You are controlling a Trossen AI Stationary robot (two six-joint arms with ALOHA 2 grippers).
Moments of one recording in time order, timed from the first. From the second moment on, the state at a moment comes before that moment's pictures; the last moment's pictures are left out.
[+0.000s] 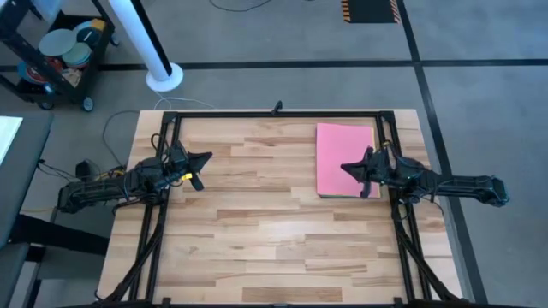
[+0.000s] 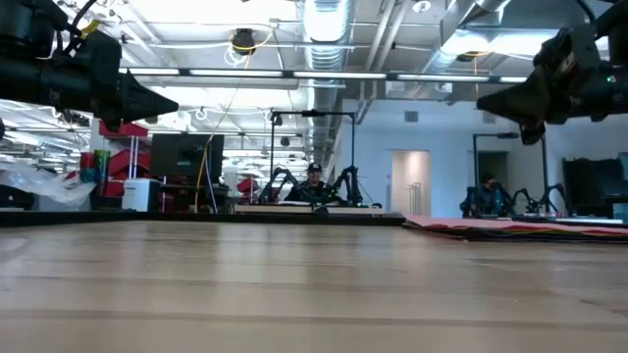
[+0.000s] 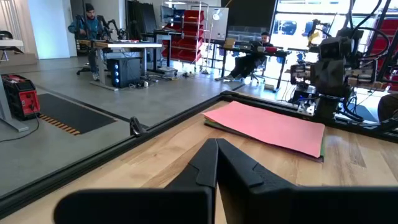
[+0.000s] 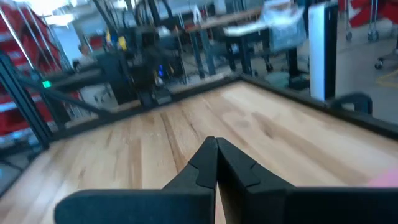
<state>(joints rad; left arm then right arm) 0.19 0.07 0.02 0.02 -0.36 -0.10 -0.14 0.18 0.01 0.18 0.13 0.24</state>
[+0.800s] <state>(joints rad) 0.19 0.07 0.02 0.06 -0.37 -0.23 -0.09 0.40 0.21 -0.08 0.08 0.36</state>
